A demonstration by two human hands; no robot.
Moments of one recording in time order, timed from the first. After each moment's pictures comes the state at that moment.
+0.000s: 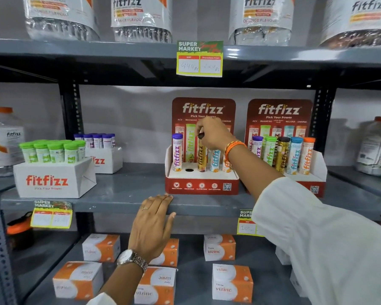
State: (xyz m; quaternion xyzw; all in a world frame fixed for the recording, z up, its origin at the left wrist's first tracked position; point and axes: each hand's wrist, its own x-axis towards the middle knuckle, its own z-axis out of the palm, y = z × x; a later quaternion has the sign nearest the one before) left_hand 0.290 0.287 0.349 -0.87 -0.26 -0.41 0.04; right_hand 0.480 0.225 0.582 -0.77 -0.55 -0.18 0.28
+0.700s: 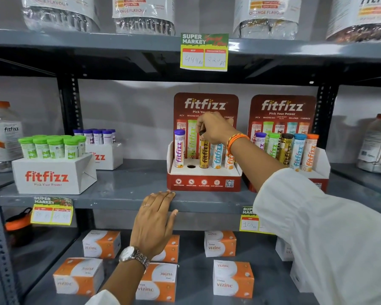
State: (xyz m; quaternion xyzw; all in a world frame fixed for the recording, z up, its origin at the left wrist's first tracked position) left_hand 0.291 0.294 0.343 -0.87 -0.26 -0.42 0.04; right_hand 0.481 0.233 0.586 -0.79 -0.54 -0.16 0.26
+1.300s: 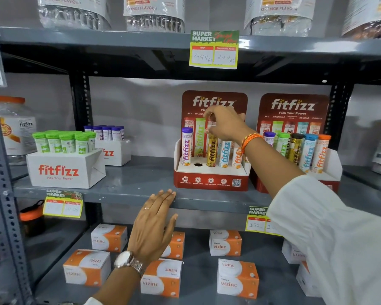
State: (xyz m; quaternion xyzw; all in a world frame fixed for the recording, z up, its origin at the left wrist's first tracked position) left_hand 0.264 0.277 0.346 -0.88 -0.25 -0.40 0.00; right_hand 0.474 0.216 0.592 -0.77 -0.54 -0.18 0.29
